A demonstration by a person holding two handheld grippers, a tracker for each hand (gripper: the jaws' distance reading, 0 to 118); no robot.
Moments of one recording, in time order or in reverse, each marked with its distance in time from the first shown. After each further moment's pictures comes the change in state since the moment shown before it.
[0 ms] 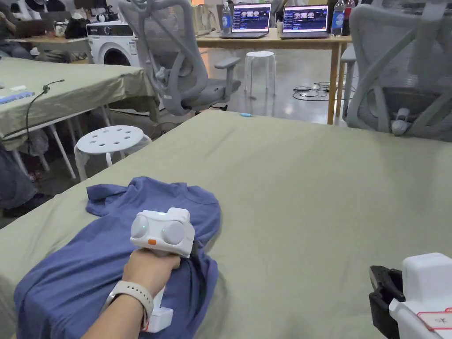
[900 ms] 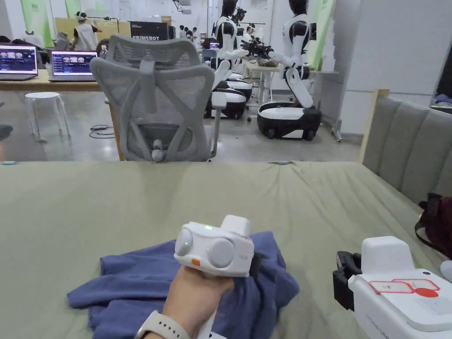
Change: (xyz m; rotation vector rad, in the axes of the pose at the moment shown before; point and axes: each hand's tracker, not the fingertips) left arm 0.557 -0.046 0.245 0.160 -0.754 -0.498; right arm 0.247 -0.099 0.263 0.046 -0.533 -0.227
